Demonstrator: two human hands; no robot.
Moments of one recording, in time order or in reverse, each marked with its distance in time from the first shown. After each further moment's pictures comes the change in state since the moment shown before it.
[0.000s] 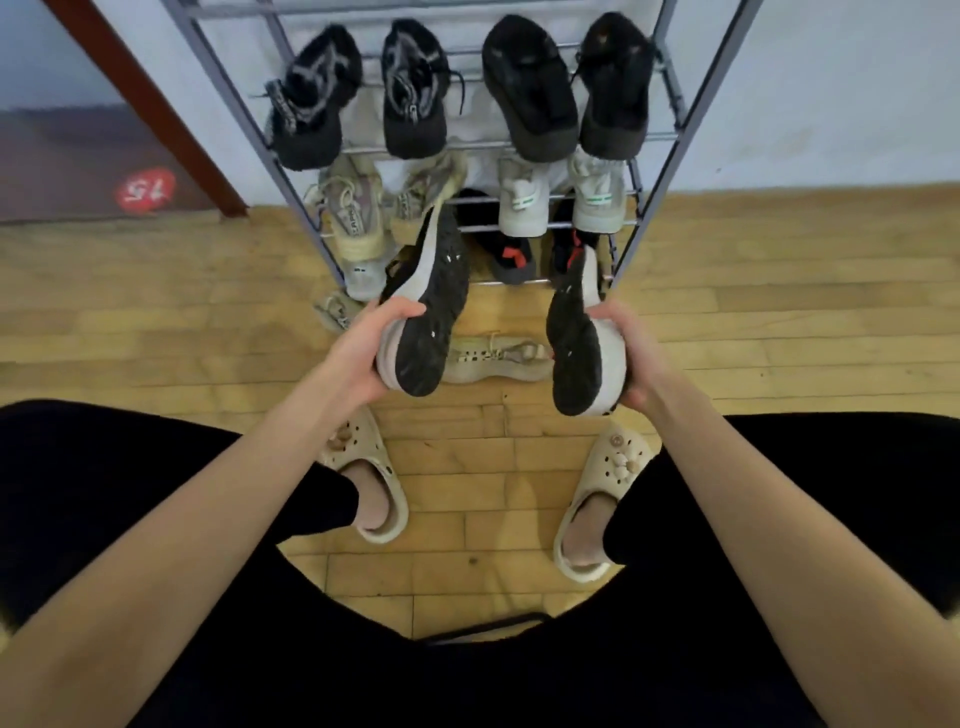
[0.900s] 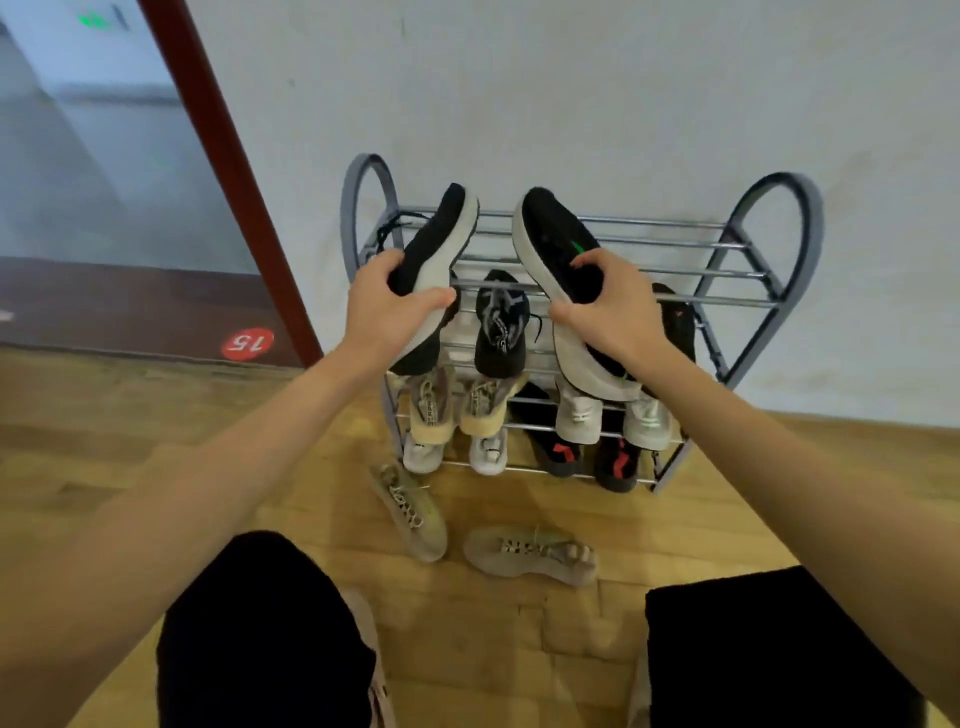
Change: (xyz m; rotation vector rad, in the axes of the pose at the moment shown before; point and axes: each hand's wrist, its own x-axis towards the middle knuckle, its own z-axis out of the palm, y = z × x) left_hand -0.027 0.229 0.008 0.613 0.420 0.880; right_hand 0.011 -0.215 0.183 -1.068 0.357 -0.917
